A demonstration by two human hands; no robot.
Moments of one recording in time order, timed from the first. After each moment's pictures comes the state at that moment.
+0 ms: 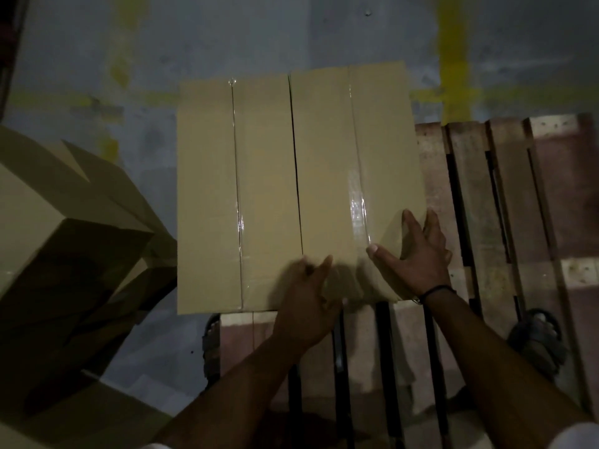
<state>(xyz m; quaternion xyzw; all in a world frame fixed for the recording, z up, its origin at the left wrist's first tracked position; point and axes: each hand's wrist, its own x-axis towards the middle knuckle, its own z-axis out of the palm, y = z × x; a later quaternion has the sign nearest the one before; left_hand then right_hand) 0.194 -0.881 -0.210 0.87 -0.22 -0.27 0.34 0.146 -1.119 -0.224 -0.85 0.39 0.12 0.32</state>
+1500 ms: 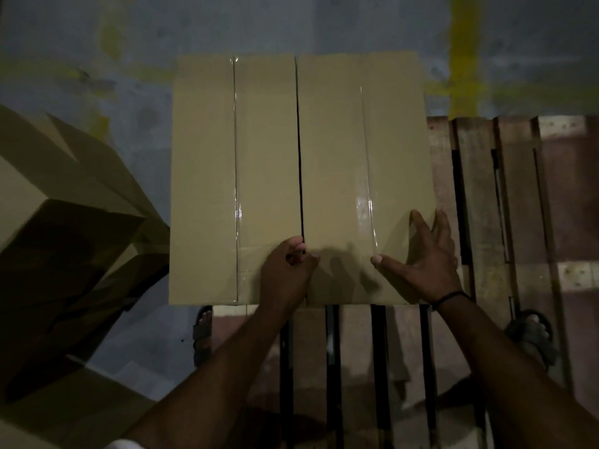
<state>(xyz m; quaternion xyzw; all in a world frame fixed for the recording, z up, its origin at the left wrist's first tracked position) 0.237 -0.885 -0.224 0.81 0.10 -0.29 0.50 0.136 -1.123 -0.223 -0.85 0.38 0.13 0.33</state>
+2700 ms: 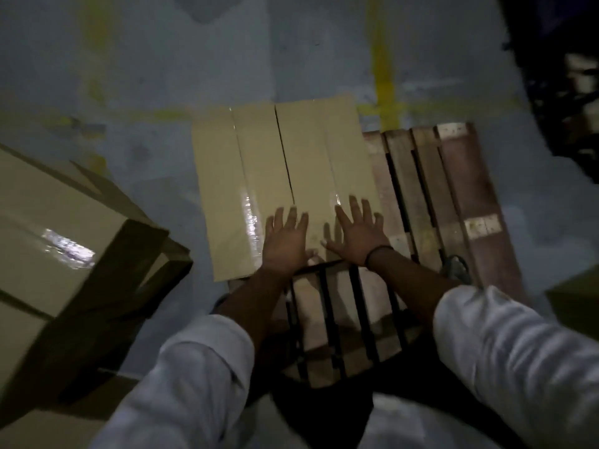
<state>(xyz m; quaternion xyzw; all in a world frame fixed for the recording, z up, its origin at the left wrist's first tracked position) 0.261 -0.842 -0.078 0.88 -0.39 -0.26 0.04 0.169 -1.009 -0.051 -0.91 0.23 0.32 0.10</state>
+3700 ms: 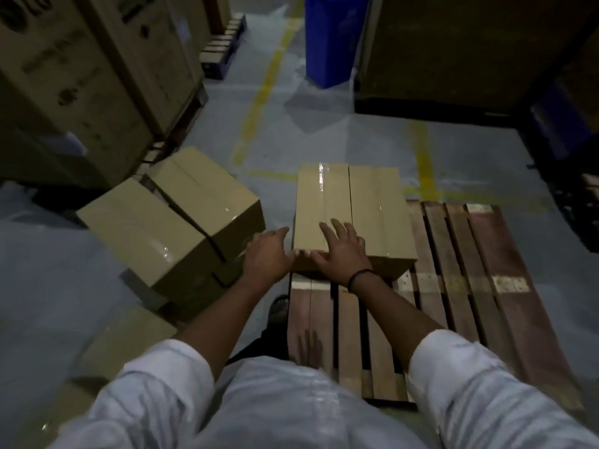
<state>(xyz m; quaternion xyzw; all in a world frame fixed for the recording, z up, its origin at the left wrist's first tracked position) 0.068 -0.532 0.190 0.96 -0.19 -0.11 0.16 0.002 -0.712 0.179 -0.97 0.12 0.08 0.19</state>
